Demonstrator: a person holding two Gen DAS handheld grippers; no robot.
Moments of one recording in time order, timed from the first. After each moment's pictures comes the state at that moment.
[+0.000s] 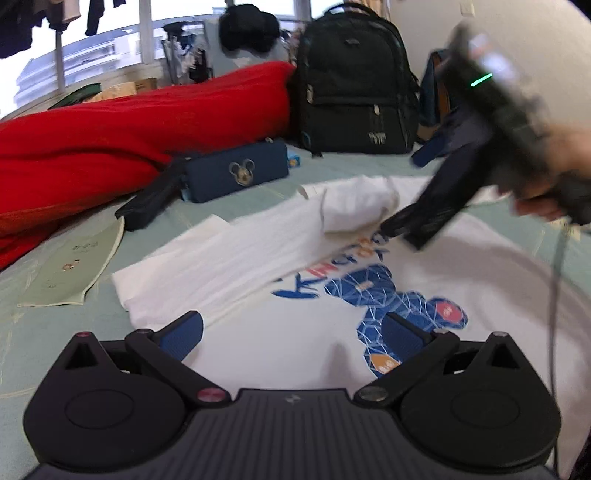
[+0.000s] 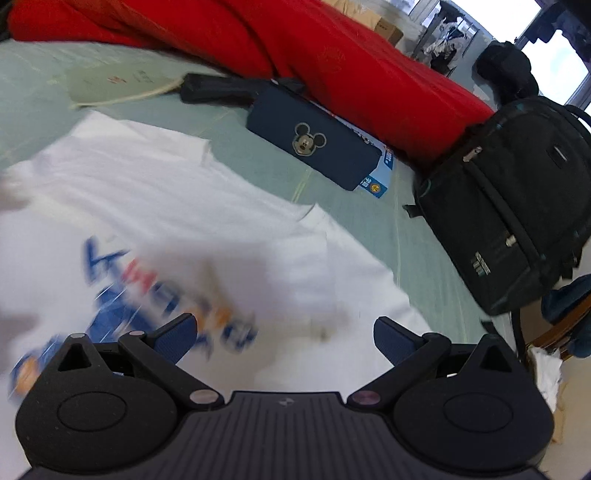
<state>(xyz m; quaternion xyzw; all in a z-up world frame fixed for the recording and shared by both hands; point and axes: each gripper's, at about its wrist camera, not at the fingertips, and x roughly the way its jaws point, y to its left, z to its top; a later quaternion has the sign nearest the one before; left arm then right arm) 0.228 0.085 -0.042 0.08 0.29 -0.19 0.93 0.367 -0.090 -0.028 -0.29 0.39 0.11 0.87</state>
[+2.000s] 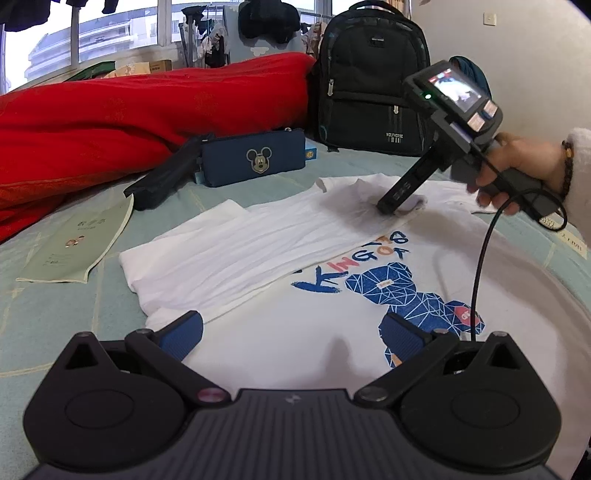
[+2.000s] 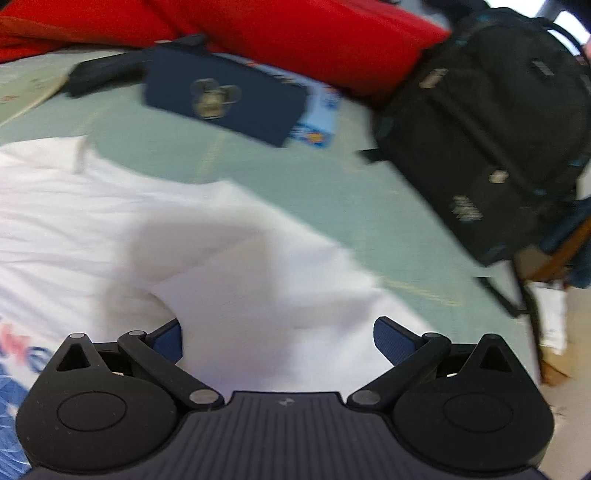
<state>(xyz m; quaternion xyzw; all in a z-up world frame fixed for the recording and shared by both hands) 0.242 0.095 -0.051 0.06 0.31 -0.18 0.93 0.438 -0.139 -0.052 -0.21 0.44 0.01 0.87</state>
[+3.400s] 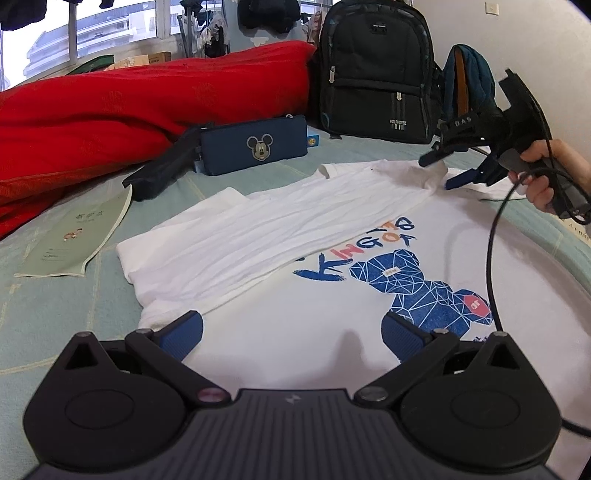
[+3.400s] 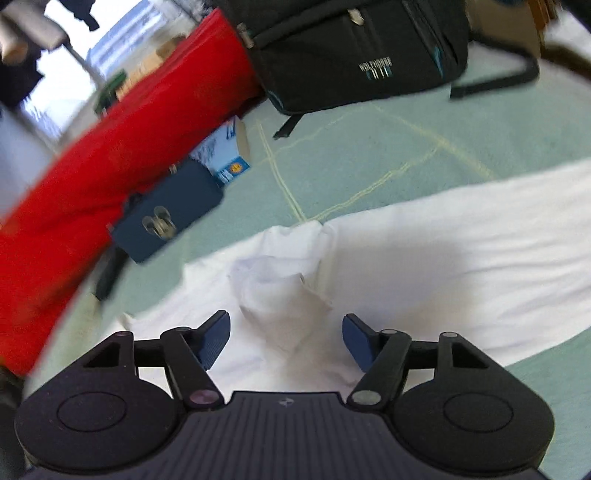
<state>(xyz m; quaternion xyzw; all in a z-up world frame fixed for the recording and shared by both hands) 0.248 0.091 -0.060 0.07 0.33 -0.17 0.93 0.412 -0.296 -0.077 0.30 0.41 0.07 0.86</state>
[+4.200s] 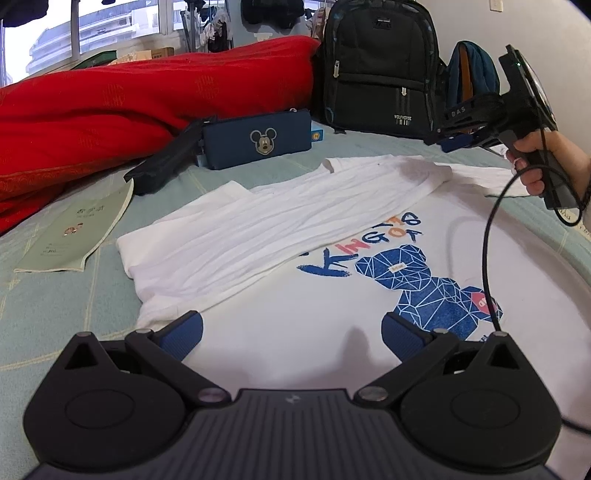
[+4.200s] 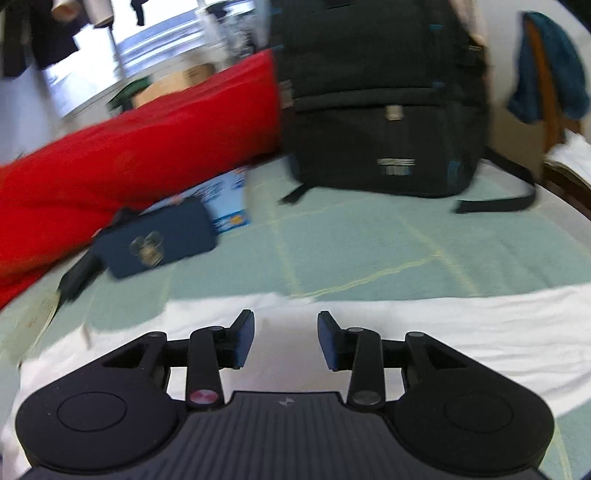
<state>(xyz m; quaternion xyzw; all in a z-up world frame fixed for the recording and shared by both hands) 0.252 0.090 -0.064 0.07 0.33 -0.16 0.92 0.415 -0.259 -0.051 0.12 0.33 0.03 0.93</state>
